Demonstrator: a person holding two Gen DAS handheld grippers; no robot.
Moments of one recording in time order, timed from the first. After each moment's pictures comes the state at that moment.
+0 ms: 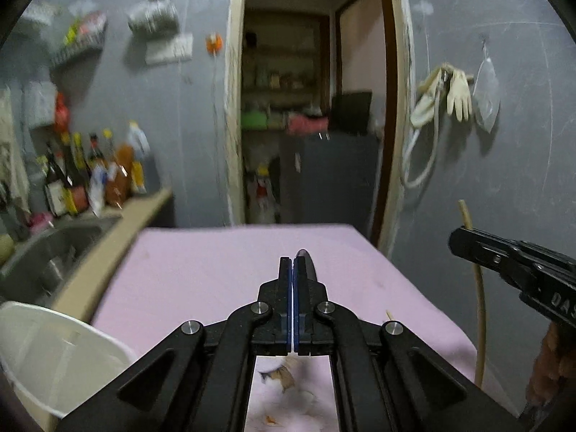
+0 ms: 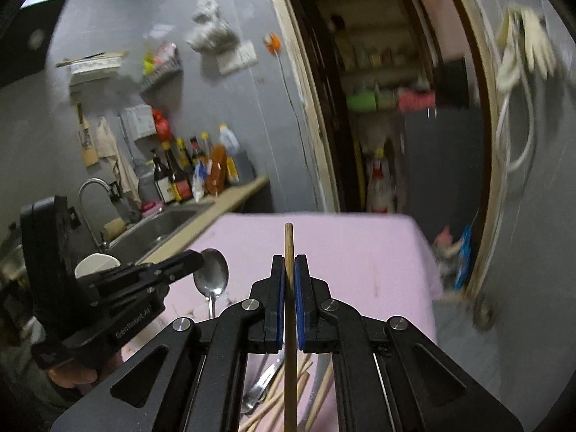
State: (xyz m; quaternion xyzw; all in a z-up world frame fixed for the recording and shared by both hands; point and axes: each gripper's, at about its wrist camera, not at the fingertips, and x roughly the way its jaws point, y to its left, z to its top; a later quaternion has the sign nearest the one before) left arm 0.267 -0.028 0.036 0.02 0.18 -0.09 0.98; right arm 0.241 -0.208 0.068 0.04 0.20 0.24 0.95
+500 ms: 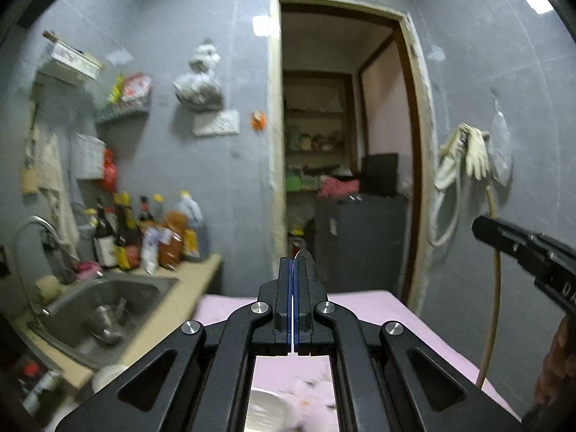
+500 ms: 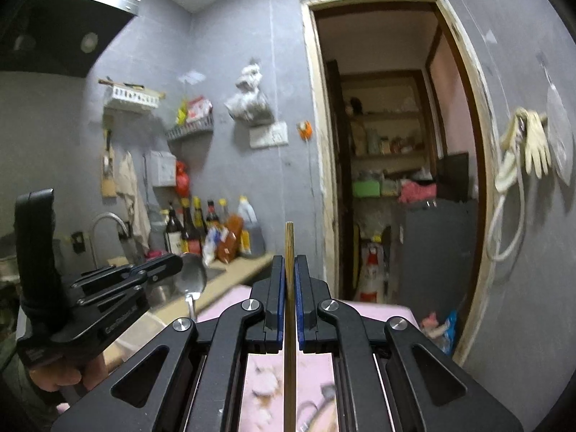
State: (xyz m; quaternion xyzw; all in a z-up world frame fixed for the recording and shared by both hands) left arm 0.206 0.047 0.112 0.03 0.07 -0.03 1.00; right arm 0.192 -0.161 0.138 0.01 0.05 0.24 0.97
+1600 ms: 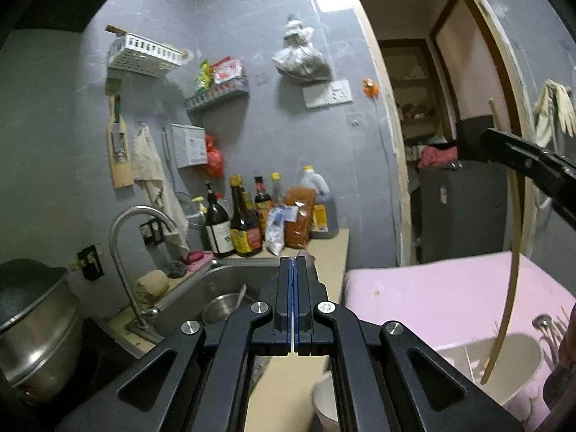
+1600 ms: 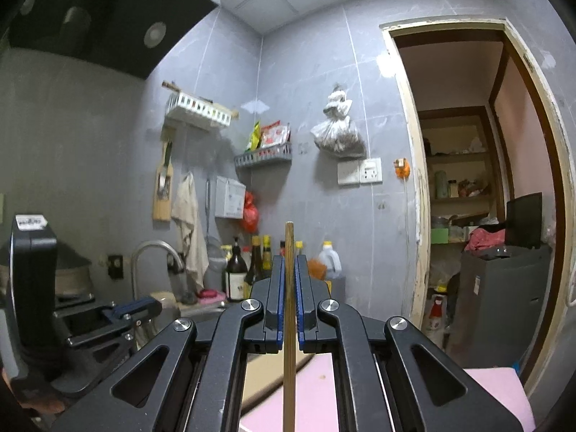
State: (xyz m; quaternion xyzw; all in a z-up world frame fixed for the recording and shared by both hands) left arm 0.216 0.186 0.058 0.07 0.12 0.15 0.98; right arm 0.226 0.012 0.120 0.00 -0.03 0.34 0.94
